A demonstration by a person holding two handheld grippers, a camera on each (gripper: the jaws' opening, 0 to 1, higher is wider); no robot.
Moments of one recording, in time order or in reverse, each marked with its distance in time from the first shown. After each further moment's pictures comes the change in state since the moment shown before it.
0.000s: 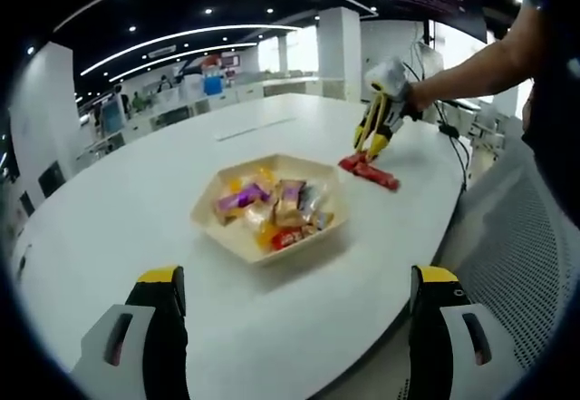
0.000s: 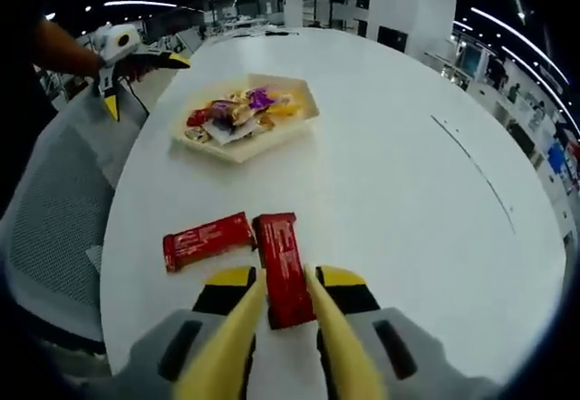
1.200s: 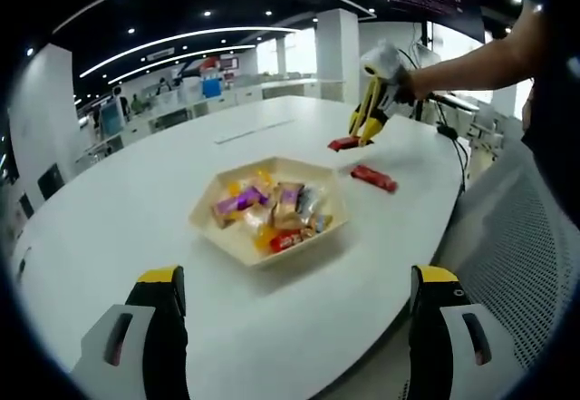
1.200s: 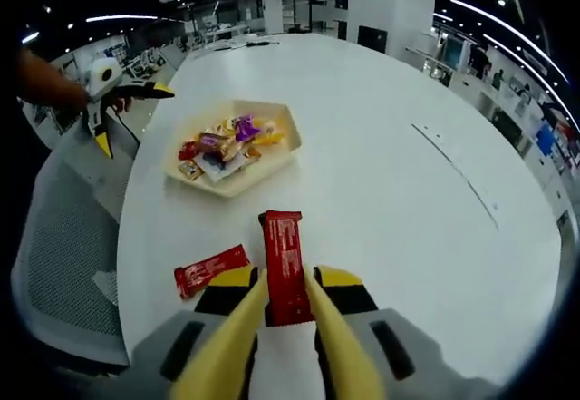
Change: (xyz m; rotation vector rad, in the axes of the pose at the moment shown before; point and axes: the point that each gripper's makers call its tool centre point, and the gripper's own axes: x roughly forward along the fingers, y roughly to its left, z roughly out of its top) left arm -0.001 -0.002 0.003 0.009 -0.011 -0.006; right arm -0.026 -0.009 0.034 0.083 -0.018 -0.049
